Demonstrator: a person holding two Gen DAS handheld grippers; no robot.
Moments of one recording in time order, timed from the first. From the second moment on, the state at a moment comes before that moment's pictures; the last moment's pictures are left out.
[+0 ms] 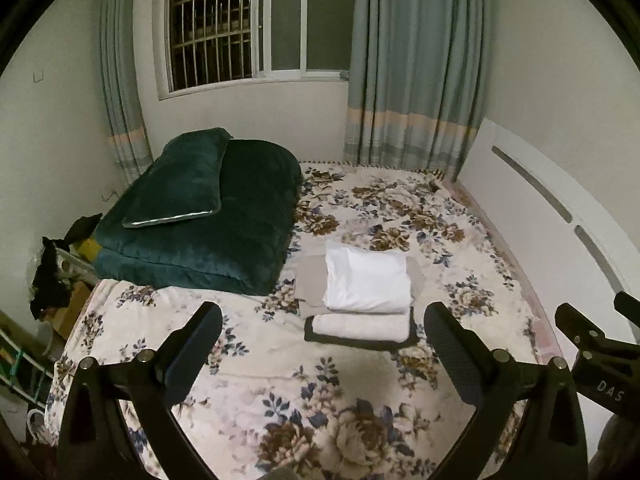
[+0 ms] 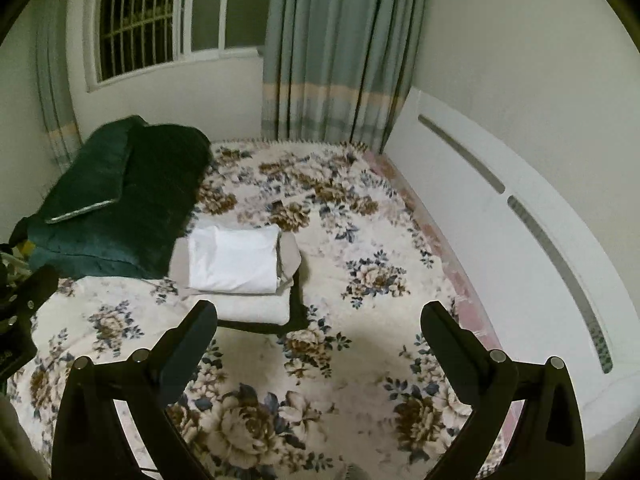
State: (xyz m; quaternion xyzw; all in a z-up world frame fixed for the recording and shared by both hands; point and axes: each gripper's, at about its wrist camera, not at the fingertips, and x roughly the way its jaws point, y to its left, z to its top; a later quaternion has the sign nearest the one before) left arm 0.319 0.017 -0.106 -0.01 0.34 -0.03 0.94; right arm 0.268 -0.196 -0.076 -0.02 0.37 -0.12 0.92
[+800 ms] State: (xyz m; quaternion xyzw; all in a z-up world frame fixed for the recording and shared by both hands) left arm 0.214 0.011 -0.049 -0.01 0.32 -0.03 0.95; right arm 0.109 -0.183 0.021 -0.01 0.31 -0.08 0.95
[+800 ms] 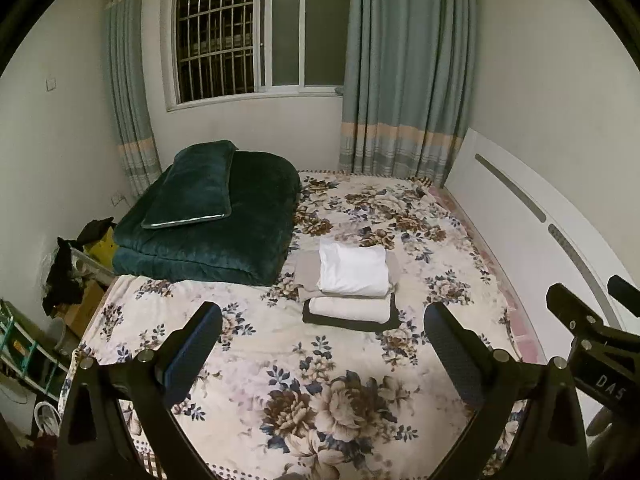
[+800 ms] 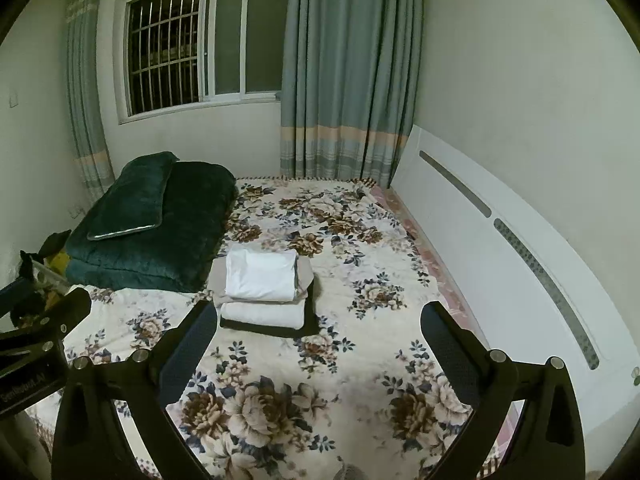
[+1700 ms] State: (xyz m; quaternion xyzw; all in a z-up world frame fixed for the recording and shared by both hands) left arm 0.197 0.013 -0.035 -0.01 0.32 -0.03 0.95; right arm 0.103 -0.186 0.041 -0.01 0.30 -0.07 0.95
